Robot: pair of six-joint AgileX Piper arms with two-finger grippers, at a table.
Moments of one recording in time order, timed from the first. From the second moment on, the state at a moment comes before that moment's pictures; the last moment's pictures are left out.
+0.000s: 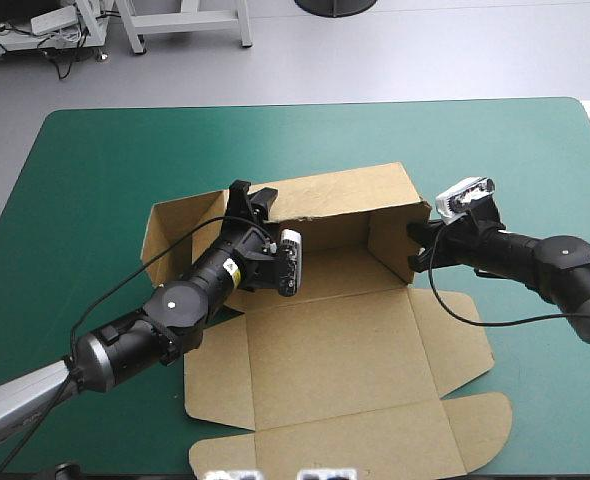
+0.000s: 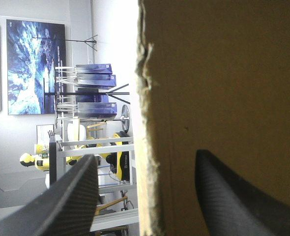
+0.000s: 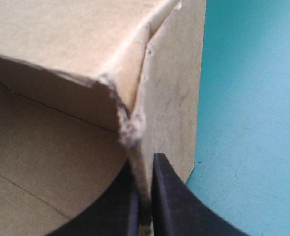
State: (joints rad) left arm -0.84 1.33 -0.90 1.62 0.35 -0.41; right arm 0.02 1.36 -0.83 1.29 0.60 -1.44
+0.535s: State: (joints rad) left arm -1.04 1.08 -0.94 1.61 0.70 -0.63; right arm 0.02 1.32 -0.83 1.26 0.58 -1.33
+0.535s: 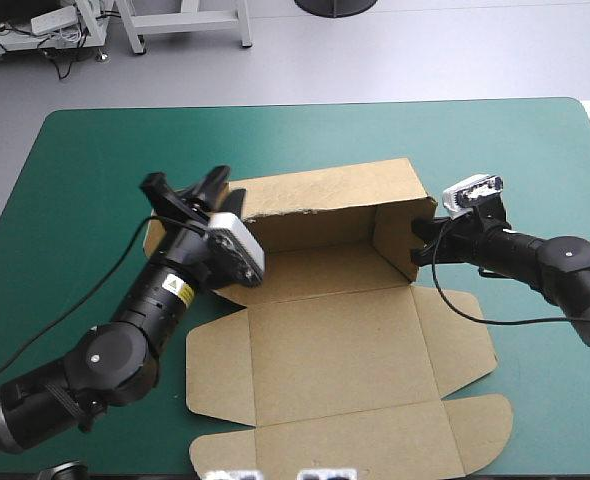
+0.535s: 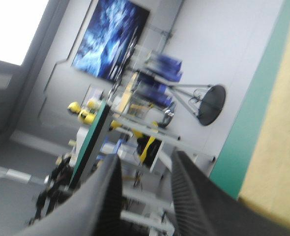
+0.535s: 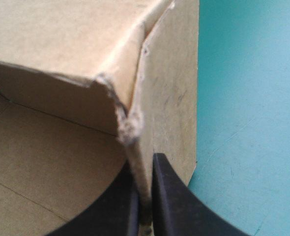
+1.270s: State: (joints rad) left arm -0.02 1.11 -1.14 0.26 0.57 -0.14; right arm 0.02 1.17 -1.16 0.64 1.00 -0.52
